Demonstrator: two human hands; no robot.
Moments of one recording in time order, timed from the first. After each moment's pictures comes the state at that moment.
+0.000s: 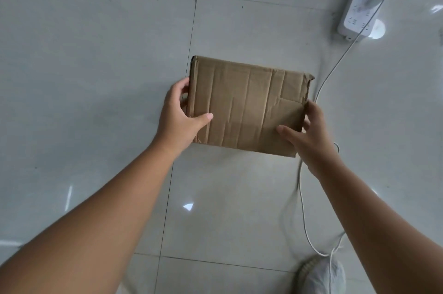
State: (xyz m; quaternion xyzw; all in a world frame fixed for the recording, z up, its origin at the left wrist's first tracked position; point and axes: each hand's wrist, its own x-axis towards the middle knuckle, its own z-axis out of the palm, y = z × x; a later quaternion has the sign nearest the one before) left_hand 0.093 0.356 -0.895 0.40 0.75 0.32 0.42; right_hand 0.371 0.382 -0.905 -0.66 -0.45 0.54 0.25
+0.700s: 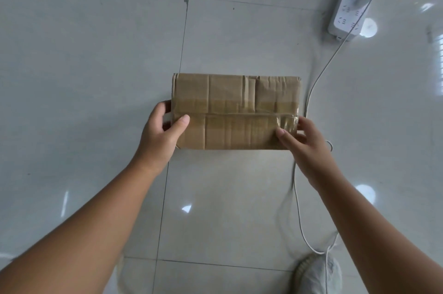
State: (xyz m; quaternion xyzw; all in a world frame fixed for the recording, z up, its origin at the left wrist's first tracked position) left_hand 0.078 0.328 -0.895 0.35 0.72 0.35 0.48; right_hand 0.381 0.361 -0.884 -0.68 -0.47 0.53 0.21
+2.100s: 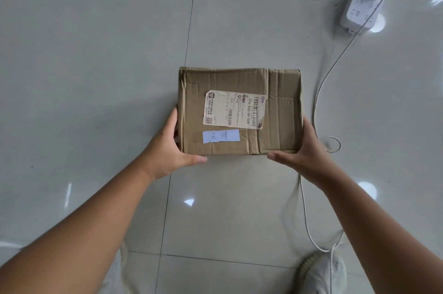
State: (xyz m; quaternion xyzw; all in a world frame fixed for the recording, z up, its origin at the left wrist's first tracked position) left_hand 0.060 0.306 -0.912 0.44 0.66 0.21 0.58; right_hand 0.388 0.356 -0.916 -0.59 -0.55 0.57 0.13
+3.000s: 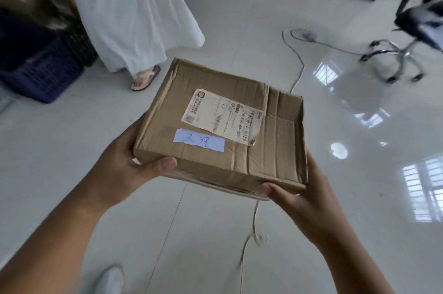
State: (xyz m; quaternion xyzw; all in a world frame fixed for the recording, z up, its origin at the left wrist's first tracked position) left_hand 0.062 0.338 -0.332 0.49 0.62 0.47 0.39; right_hand 0.375 0.409 -0.345 -0.51 -0.70 0.41 0.28
